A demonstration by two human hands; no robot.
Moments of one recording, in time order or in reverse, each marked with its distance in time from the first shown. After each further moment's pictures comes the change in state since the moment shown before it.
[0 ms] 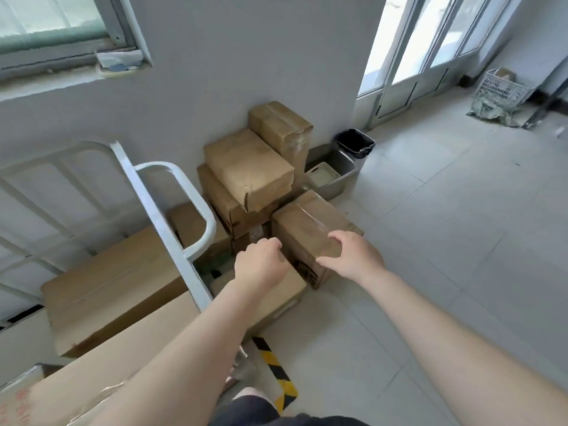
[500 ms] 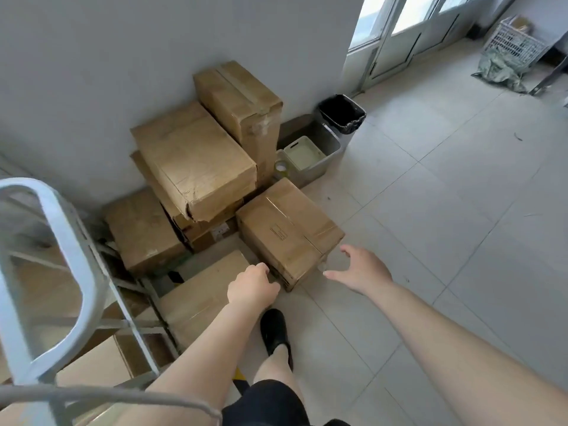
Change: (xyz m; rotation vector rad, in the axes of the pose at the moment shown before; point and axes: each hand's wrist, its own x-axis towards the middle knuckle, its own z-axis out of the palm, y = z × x) left_hand 0.223 0.062 0.107 -0.085 -0.301 -0.226; right_hand 0.213 0.139 -0.016 -0.037 -0.222 0.254
